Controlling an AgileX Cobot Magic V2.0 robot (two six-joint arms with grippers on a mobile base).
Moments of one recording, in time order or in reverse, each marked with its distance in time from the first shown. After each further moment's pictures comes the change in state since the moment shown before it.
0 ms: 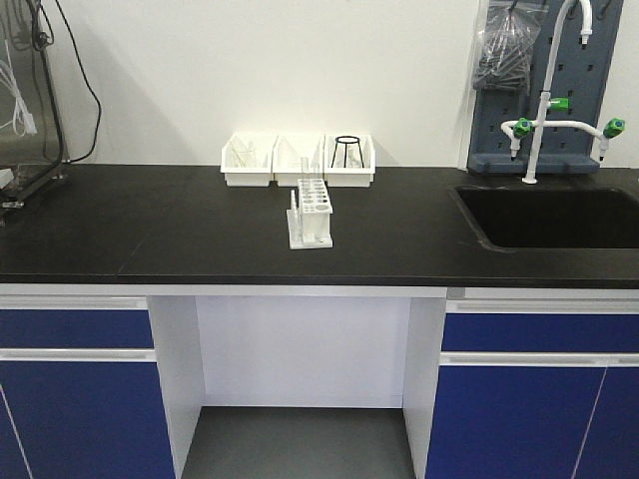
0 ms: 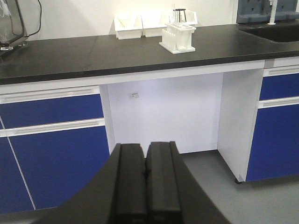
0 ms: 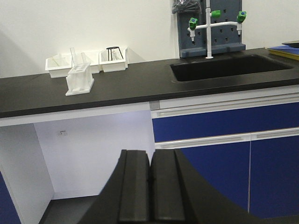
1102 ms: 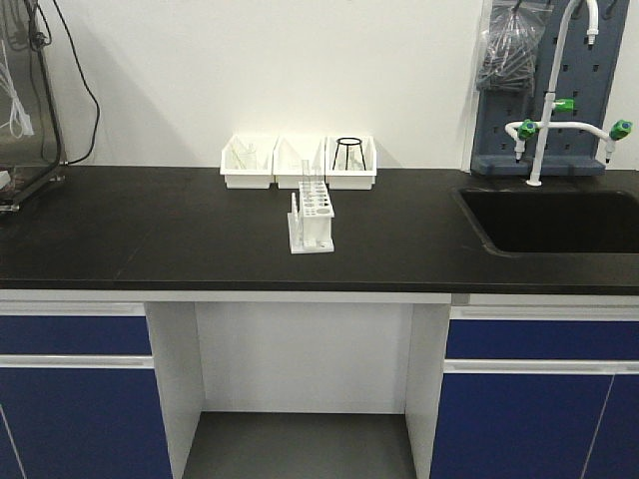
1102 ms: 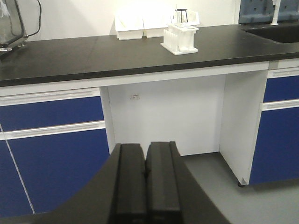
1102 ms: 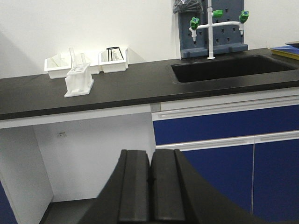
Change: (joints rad) left arm 0.000 0.000 0.000 0.000 0.000 0.000; right arm 0.000 0.000 0.000 0.000 0.000 0.000
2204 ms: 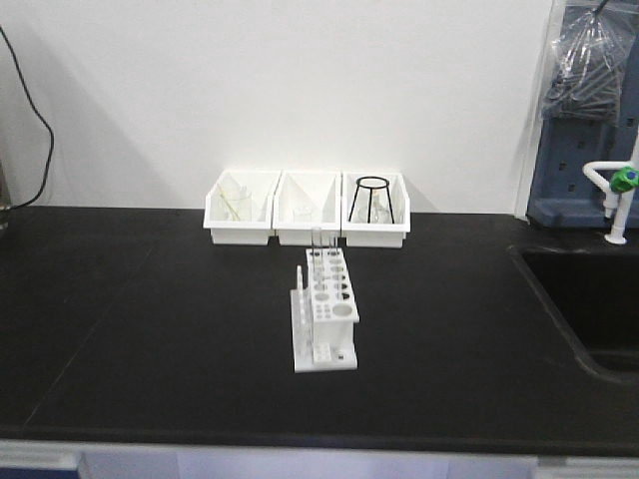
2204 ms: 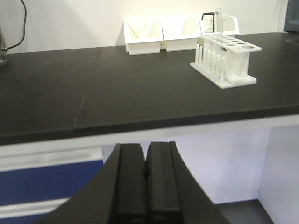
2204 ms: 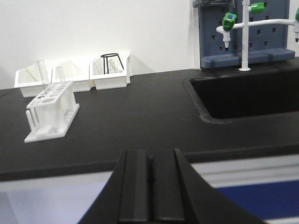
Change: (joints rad) left arm 0.000 0.000 0.000 0.000 0.001 0.000; right arm 0.000 0.000 0.000 0.000 0.000 0.000
